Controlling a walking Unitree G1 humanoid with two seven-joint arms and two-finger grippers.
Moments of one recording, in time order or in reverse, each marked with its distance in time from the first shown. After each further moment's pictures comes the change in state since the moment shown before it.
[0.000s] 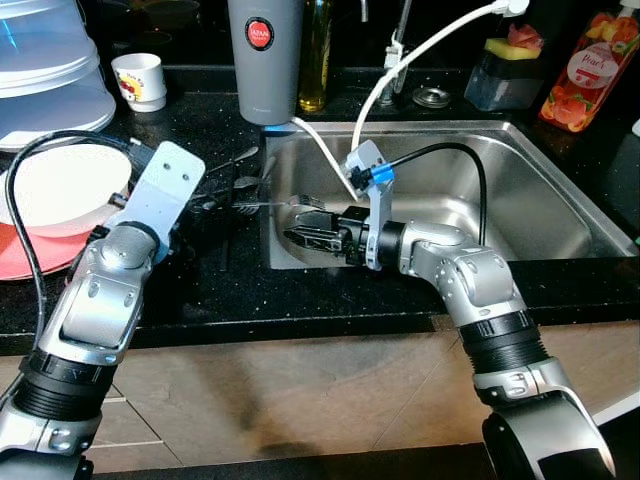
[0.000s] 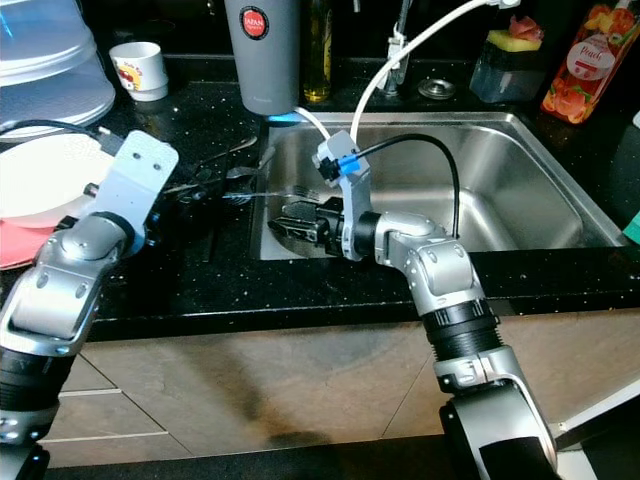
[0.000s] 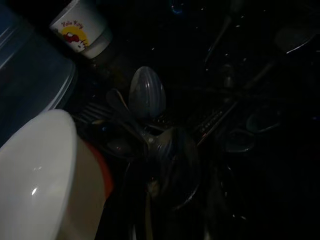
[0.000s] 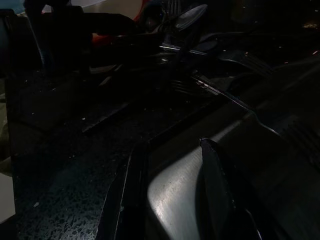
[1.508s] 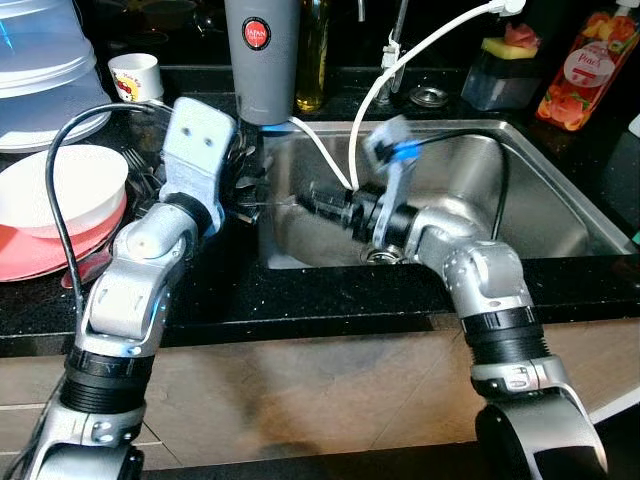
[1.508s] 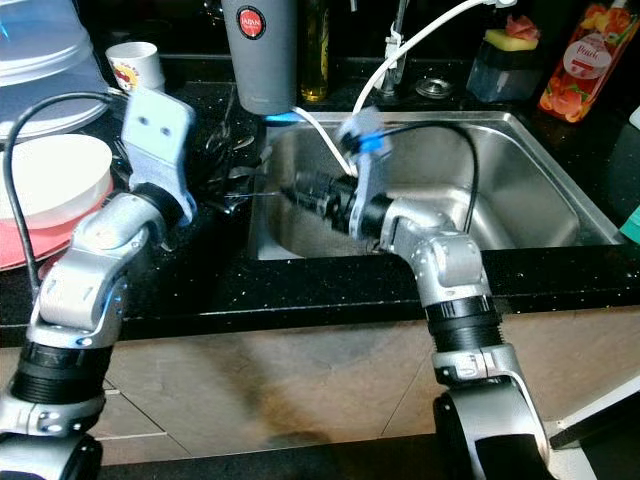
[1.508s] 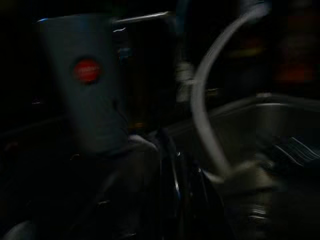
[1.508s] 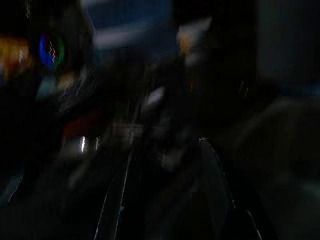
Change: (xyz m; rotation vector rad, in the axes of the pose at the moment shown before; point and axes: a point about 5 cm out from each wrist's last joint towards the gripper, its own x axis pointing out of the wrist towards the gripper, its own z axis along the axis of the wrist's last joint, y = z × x) left arm -0.027 -0.028 0.071 -0.396 -0.608 -0.350; right arm -0.009 -0.014 0.041 0.089 -0.319 -0.169
